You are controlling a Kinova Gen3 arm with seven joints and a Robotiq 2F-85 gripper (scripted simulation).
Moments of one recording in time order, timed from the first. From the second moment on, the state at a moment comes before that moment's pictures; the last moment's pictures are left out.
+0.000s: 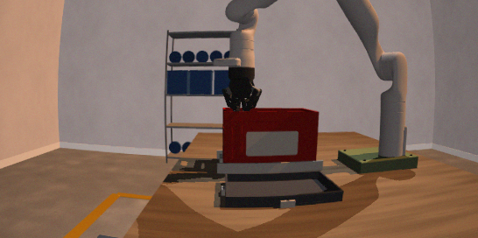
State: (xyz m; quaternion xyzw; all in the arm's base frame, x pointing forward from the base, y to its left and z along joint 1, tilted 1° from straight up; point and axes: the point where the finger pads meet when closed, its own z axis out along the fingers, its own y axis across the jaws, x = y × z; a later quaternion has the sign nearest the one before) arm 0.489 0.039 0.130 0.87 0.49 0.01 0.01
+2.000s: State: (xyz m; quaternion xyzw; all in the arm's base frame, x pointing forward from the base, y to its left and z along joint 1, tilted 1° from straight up) arm 0.488 0.039 0.131 0.87 0.49 0.01 0.01
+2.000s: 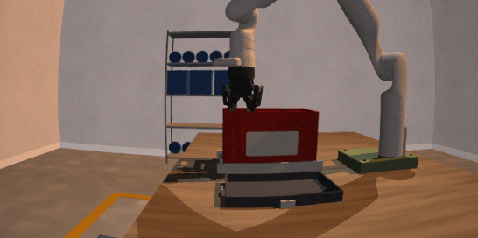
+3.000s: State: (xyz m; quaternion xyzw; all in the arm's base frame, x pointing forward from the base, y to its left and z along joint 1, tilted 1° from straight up) arm 0.486 0.038 0.202 0.87 0.49 0.00 0.01
